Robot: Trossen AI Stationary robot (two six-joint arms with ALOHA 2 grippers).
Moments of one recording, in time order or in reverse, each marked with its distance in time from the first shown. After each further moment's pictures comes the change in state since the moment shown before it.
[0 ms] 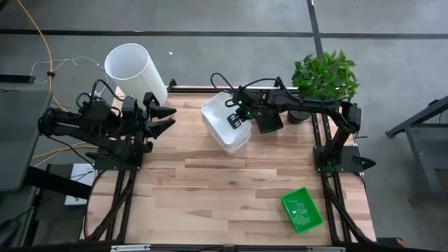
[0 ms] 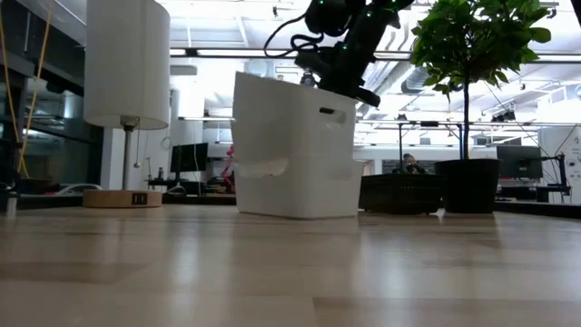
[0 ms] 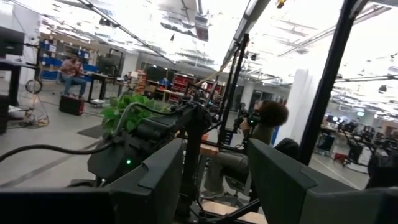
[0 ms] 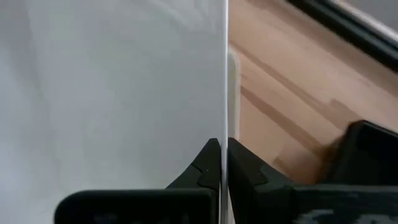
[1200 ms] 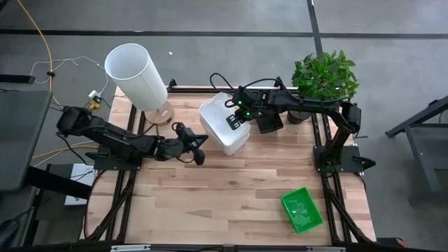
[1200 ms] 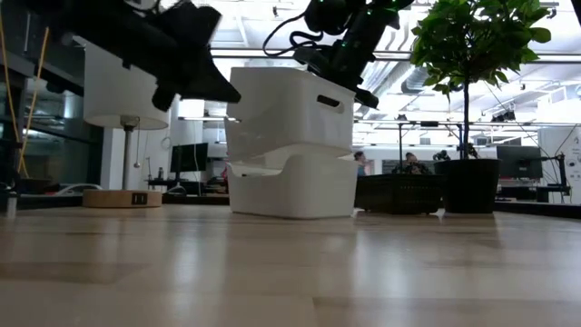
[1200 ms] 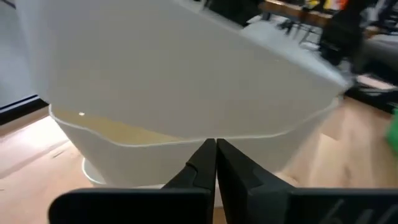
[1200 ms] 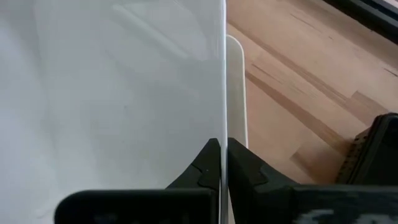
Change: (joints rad) left arm 0.026 0.538 -0.362 0.214 -0.364 -0.280; right arm 0.000 -0.001 0.000 0.014 -0.065 0.029
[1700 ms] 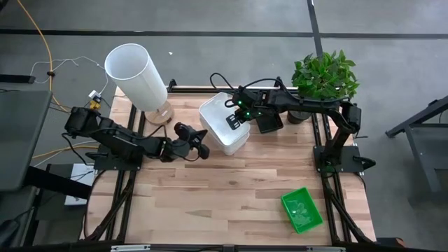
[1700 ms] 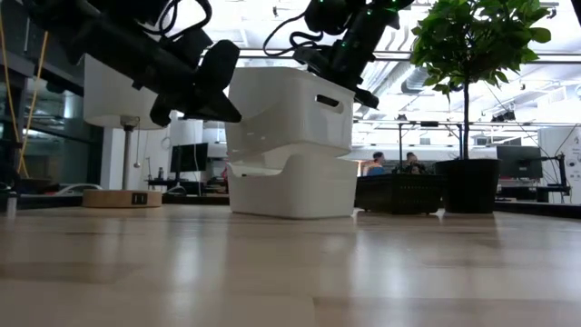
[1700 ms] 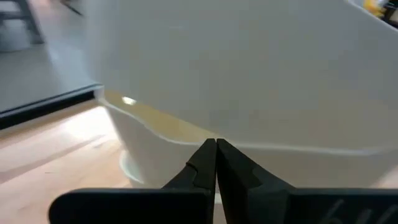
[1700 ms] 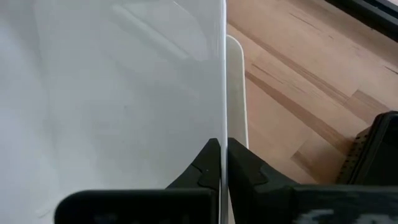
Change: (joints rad) left arm 0.033 0.132 0.000 0.085 -0.162 -0.061; right arm 0.000 0.000 0.000 0.001 0.000 0.012
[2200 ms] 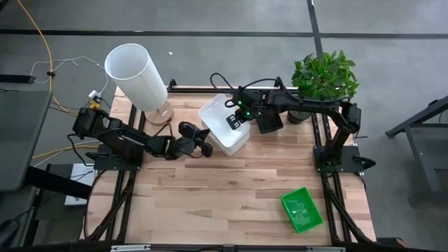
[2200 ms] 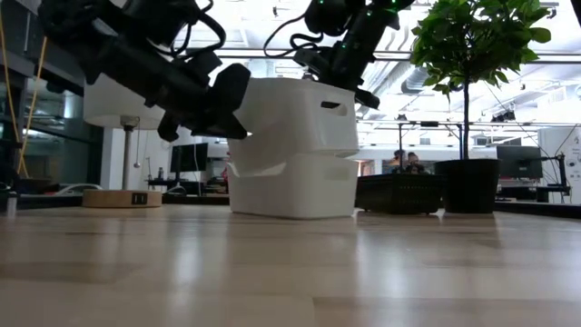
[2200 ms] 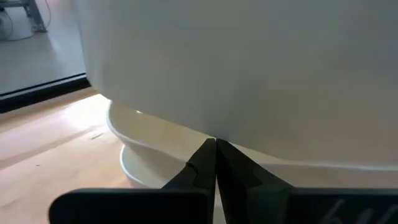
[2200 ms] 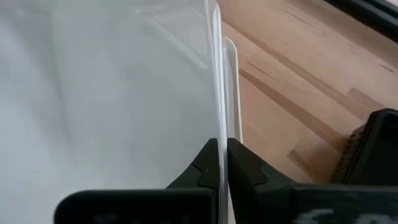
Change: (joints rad) left arm 0.059 0.100 0.000 0.075 0.054 -0.012; right arm 0.000 0.001 0.000 -0.003 0.004 0.004
